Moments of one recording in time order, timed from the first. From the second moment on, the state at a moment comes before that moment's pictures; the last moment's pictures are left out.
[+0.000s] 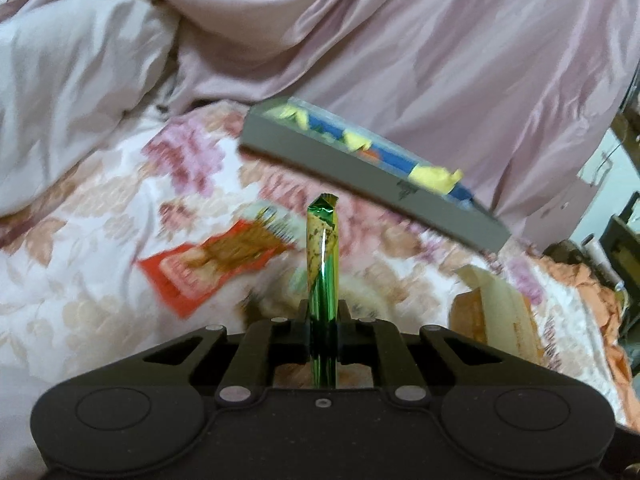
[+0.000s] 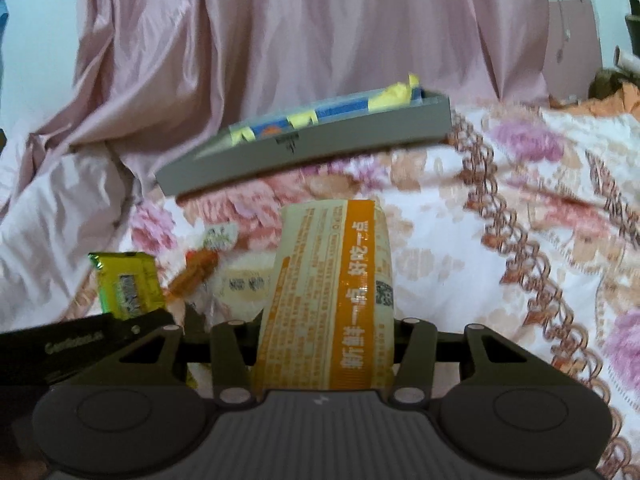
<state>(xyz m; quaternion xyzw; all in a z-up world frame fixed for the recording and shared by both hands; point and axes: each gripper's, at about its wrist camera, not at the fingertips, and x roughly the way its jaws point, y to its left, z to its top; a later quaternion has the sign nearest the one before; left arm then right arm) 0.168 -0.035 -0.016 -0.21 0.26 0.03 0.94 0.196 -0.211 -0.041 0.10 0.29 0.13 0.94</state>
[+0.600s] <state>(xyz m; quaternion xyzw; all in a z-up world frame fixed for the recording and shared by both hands) 0.264 -0.037 0.064 -0.18 0.18 0.05 0.97 0.276 -0.245 0.020 0.12 0.13 0.12 0.98</state>
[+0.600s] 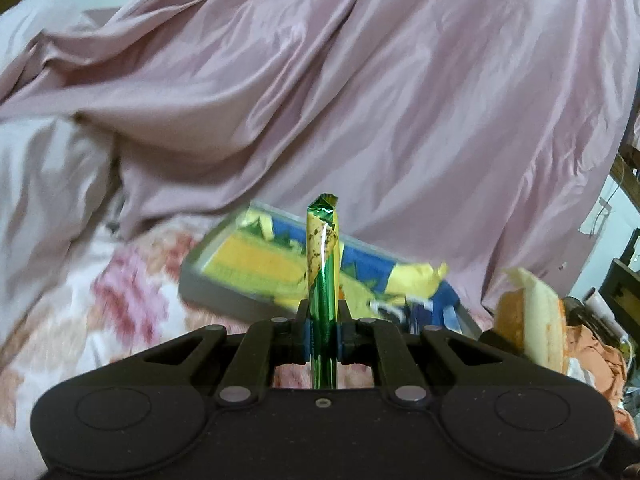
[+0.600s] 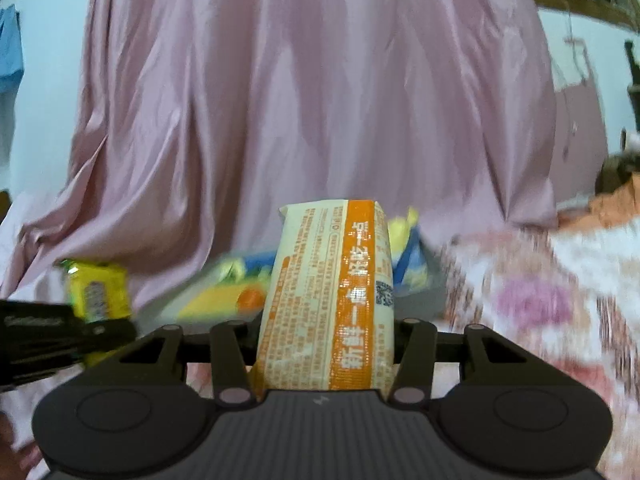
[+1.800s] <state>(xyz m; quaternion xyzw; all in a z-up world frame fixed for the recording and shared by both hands) 0.425 -0.082 0.015 -0.18 0.22 0.03 0.96 0.429 -0.261 -0.004 0.12 0.12 0.14 0.98</state>
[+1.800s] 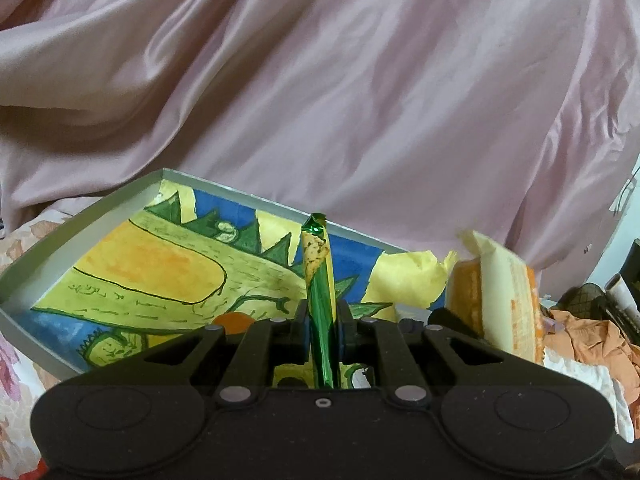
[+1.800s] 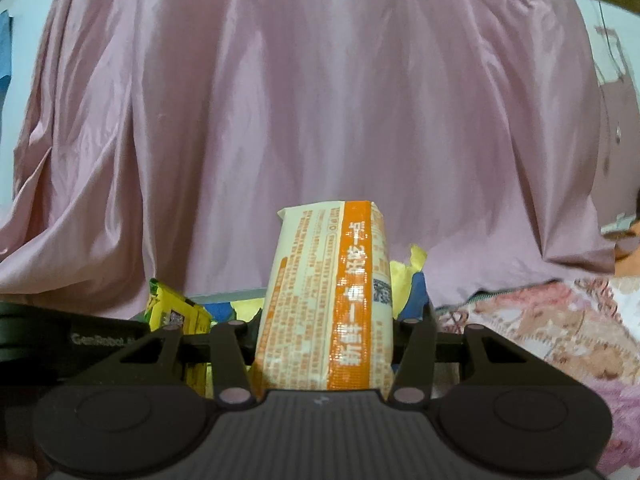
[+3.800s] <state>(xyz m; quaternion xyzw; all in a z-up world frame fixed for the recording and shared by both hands) 0.163 -0.019 0.063 -0.11 0.15 0.12 0.98 0.202 -0.234 0.052 0.02 0.02 0.12 0.99</state>
